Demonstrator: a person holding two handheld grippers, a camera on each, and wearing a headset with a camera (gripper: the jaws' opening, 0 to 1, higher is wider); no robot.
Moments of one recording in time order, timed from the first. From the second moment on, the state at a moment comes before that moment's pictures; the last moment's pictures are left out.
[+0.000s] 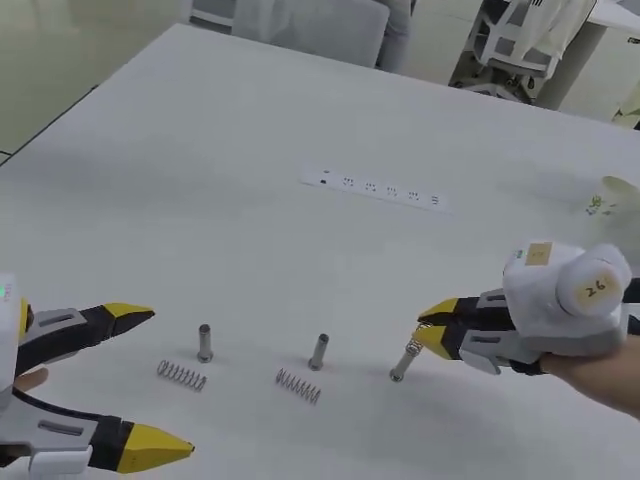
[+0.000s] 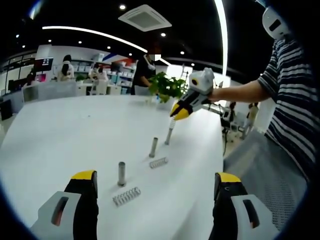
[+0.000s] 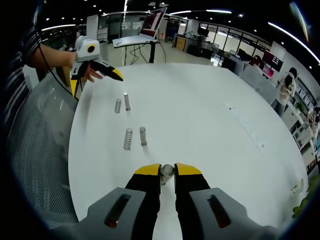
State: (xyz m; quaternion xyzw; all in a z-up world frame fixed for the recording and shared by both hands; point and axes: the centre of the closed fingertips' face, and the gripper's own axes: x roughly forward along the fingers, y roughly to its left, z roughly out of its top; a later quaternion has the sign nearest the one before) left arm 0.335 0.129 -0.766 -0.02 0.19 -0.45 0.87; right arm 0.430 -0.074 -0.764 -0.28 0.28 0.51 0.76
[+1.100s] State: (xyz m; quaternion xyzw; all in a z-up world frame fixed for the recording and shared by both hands) left arm 0.334 0.131 -0.765 -0.02 0.19 -0.45 0.87; right arm 0.428 -0.080 -0.815 -0.26 0.33 0.48 0.77
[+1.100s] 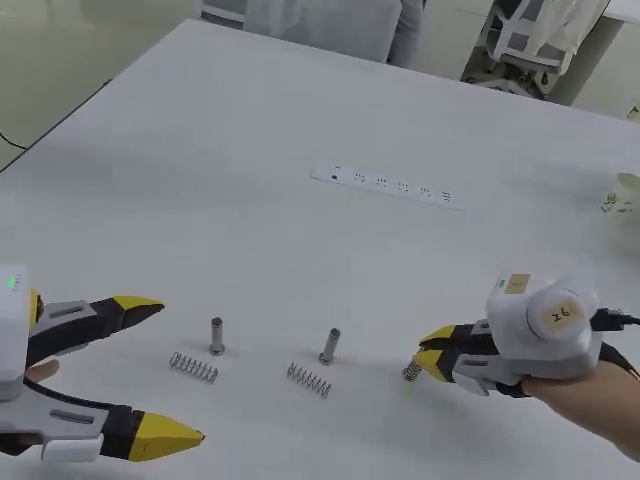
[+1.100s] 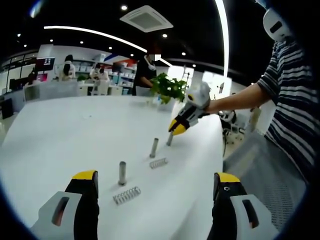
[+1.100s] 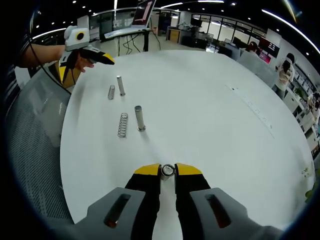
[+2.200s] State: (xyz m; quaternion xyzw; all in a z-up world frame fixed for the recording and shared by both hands) left arm 0.339 0.130 -0.758 -0.02 0.19 -0.45 0.87; right arm 0.427 -0.080 -0.811 -0.26 0.32 0.48 0.77
